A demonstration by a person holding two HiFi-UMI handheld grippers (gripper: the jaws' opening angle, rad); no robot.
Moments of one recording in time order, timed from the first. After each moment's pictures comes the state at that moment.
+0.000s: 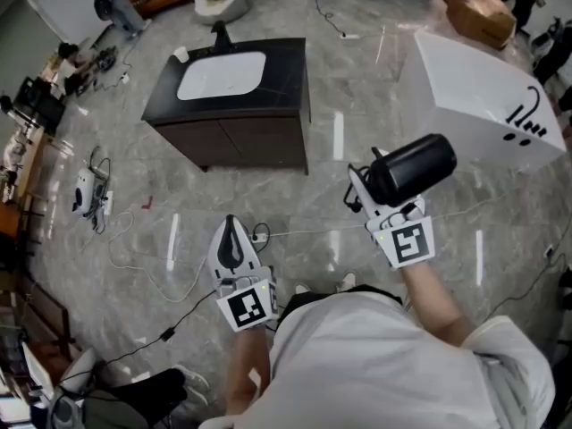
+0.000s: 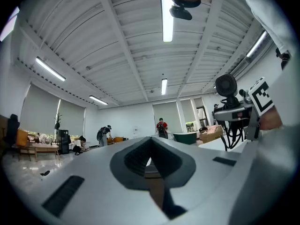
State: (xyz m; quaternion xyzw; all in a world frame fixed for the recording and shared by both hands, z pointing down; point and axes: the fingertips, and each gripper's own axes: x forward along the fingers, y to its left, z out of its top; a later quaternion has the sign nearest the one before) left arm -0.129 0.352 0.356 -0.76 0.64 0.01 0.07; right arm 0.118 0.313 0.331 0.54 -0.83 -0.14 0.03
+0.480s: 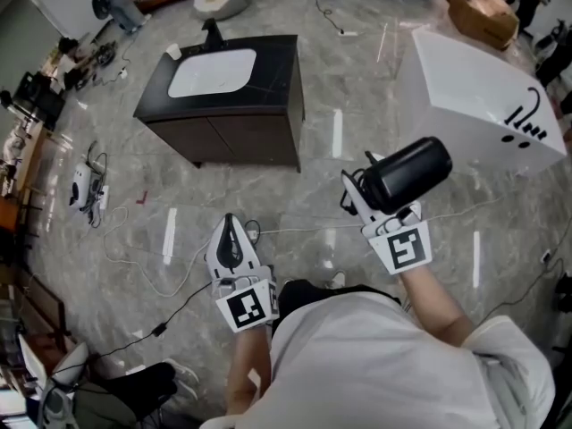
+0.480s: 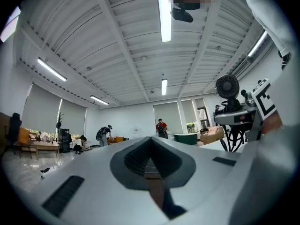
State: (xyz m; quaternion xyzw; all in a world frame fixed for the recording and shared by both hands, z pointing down) left arm -0.073 0.360 0.359 -0.76 0.65 0.02 0.05; right arm 0.156 0.322 0.338 0.52 -0.84 -0.15 0.03
